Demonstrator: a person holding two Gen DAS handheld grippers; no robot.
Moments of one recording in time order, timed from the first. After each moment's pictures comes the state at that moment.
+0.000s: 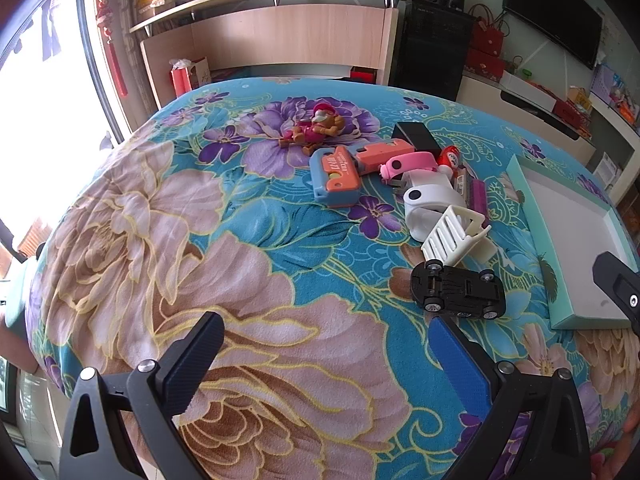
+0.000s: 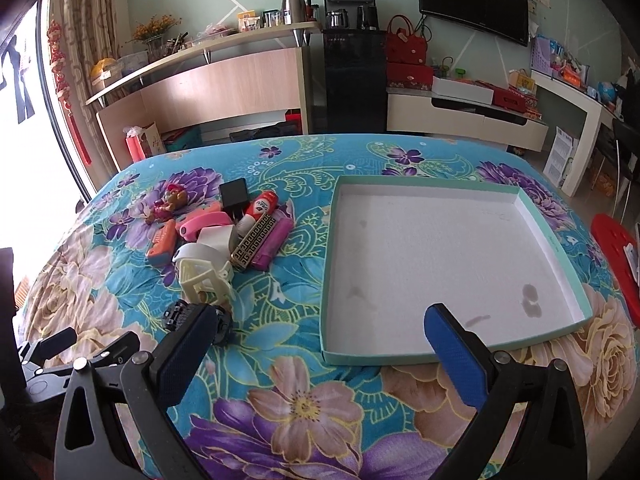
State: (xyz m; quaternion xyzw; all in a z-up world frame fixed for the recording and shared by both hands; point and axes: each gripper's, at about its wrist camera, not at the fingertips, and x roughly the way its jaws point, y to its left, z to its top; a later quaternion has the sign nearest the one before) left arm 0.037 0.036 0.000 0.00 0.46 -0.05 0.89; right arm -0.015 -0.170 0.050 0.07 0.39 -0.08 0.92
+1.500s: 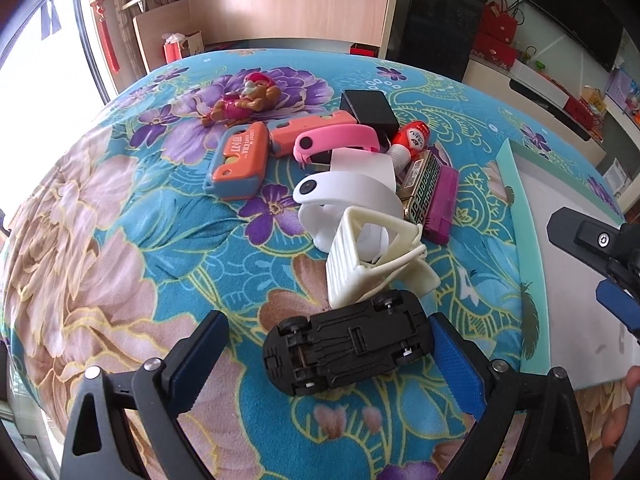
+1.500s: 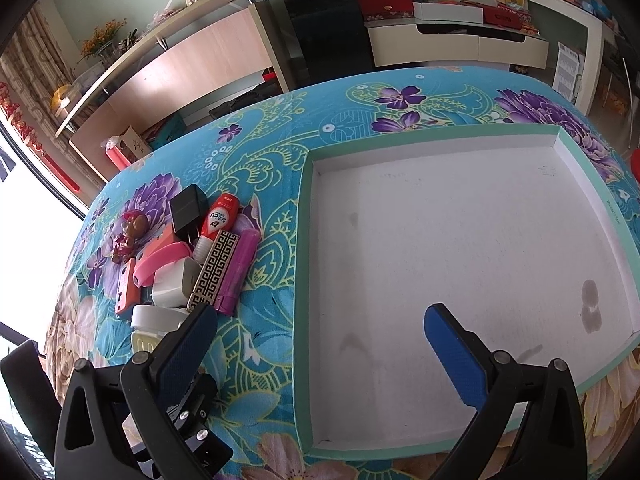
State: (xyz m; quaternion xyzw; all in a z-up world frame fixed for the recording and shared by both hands) left arm 0.072 -0.037 -0.027 -0.02 0.50 -0.03 0.86; right arm 0.064 -0.231 0.014 0.18 0.46 -0.07 0.87
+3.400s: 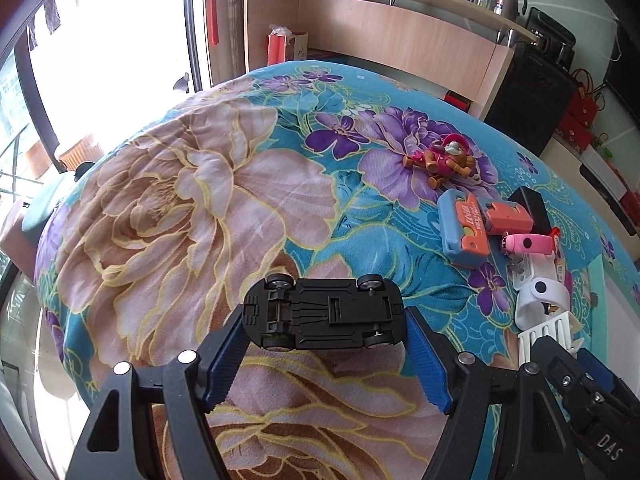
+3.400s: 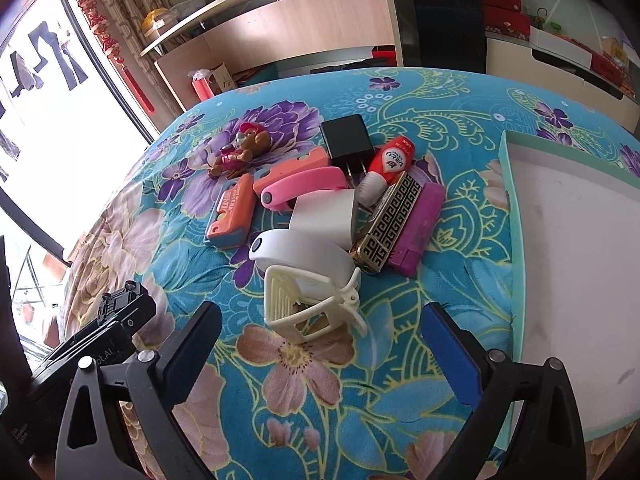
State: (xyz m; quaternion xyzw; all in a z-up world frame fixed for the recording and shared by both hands) left arm 0.077 0.106 -0.017 -0.11 0.46 0.10 0.87; right arm 0.084 -0.111 -0.013 0.08 0.48 0.08 0.87
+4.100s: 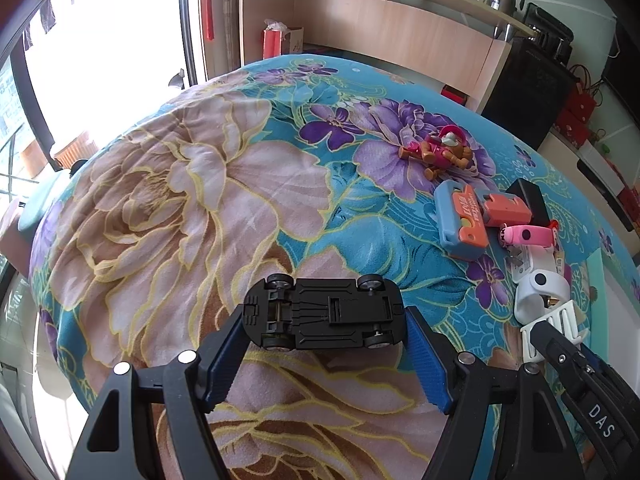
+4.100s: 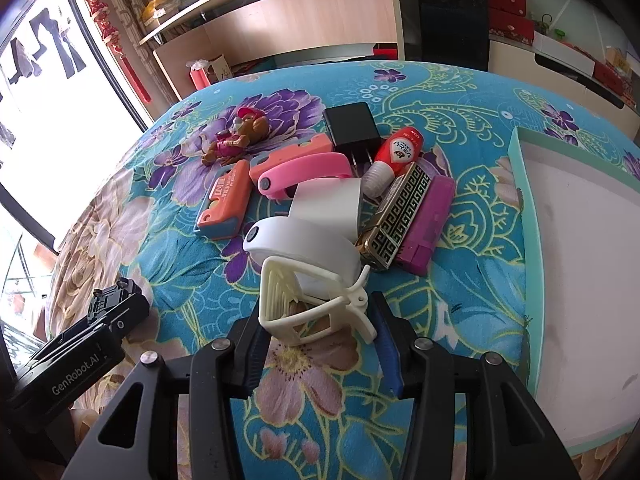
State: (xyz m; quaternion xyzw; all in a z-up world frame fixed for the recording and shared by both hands) left arm 0.078 0.104 -0.020 -0.11 0.47 0.09 0.87; right arm 0.086 -0.108 -0.018 0.08 0.48 0.08 0.87
